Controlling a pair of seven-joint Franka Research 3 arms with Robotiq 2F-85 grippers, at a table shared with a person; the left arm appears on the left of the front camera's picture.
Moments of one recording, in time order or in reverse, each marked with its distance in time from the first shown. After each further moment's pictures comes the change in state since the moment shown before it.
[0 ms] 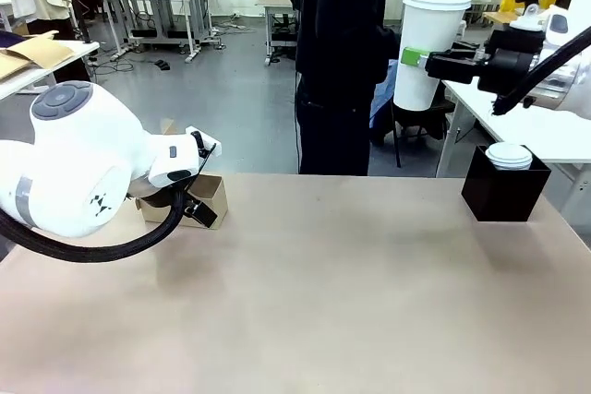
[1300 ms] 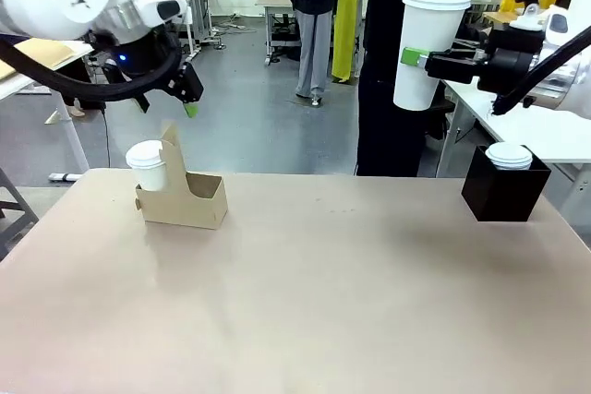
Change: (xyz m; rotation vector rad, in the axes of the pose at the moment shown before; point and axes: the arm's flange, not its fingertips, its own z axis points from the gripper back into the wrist) left arm 0.140 0.078 0.127 0.073 0.146 0.402; right arm 0.000 0.000 0.000 0.000 0.000 0.001
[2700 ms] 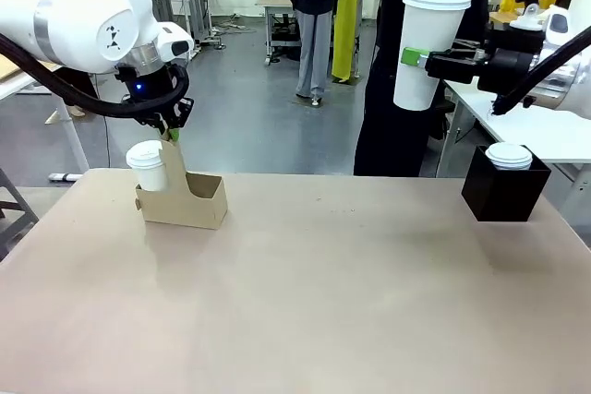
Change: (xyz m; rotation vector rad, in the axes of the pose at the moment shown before) left arm 0.027 0.033 -0.081 0.069 0.075 0.108; right arm 0.000 0.000 0.000 -0.001 0.000 0.000
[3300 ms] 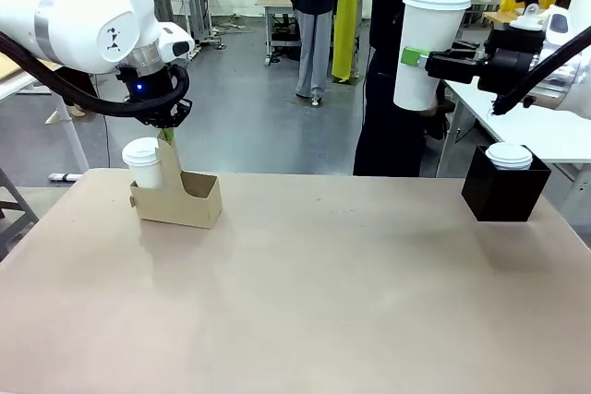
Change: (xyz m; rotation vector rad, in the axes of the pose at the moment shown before) left arm 0.000 -0.001 0.000 0.022 -0.005 0.018; right arm 0.000 0.000 0.000 0.000 0.000 0.000
